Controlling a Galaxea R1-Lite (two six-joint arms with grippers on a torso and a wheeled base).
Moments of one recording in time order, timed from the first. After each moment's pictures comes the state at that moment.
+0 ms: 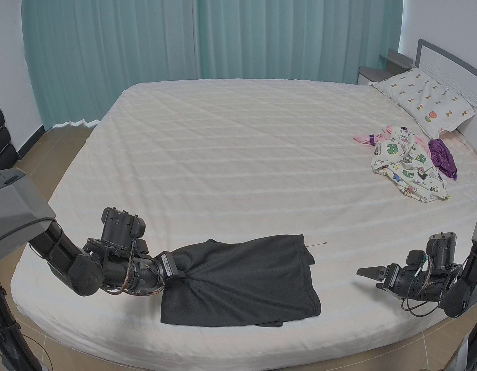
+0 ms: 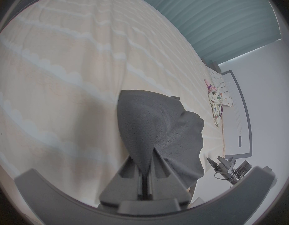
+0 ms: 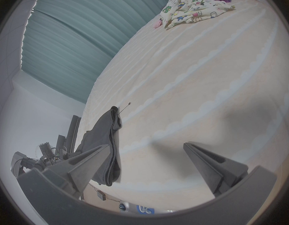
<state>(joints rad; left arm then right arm) -0.34 1.99 -0.65 -0.52 -0.28 -0.76 0.08 1.98 -0.12 -1.23 0.37 0.62</state>
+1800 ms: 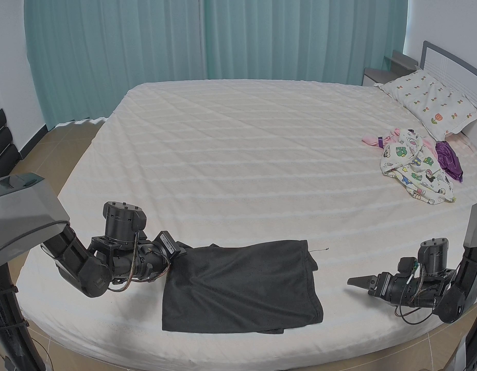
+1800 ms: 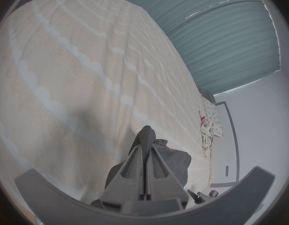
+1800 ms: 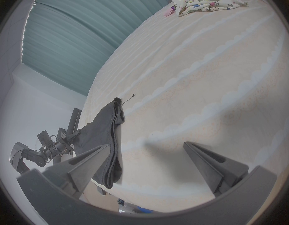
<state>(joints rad) -0.33 2.06 -0.67 -0.79 -0.19 -0.99 0.15 2.03 -0.11 -1.26 0.36 0.62</state>
